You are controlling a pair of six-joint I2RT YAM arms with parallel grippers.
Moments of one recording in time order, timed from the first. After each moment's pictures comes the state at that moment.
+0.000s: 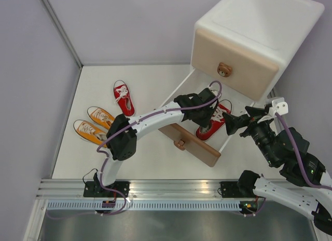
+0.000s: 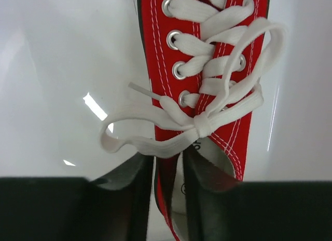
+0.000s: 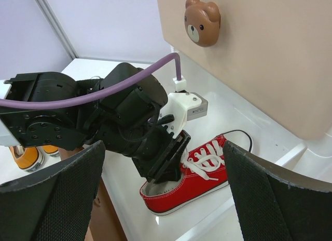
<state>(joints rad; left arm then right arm) -1.02 2.09 1.89 -0.73 -0.05 -0.36 0.96 0.51 1.04 -0.53 0.60 0.18</state>
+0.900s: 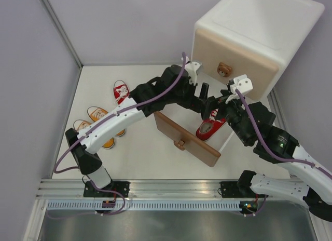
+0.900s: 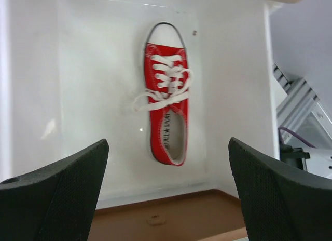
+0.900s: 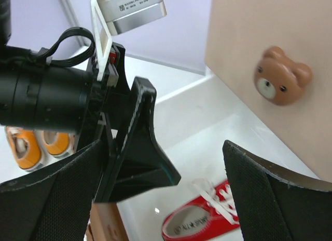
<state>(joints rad) -0.97 1.69 1.86 -0.70 0.00 -0.37 0.96 0.86 1.22 -0.44 0.55 0.11</state>
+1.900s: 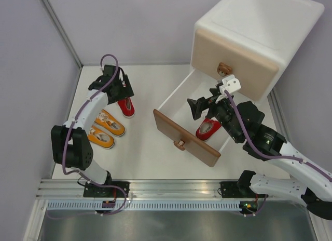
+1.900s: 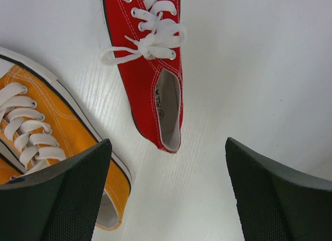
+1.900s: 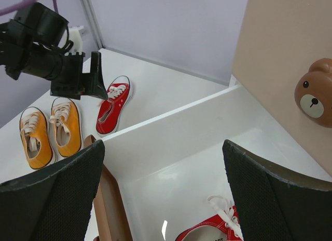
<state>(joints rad) -0.18 1.58 1.34 -0.64 -0.15 -0.46 0.96 0.92 1.14 -0.24 0.45 0.07</state>
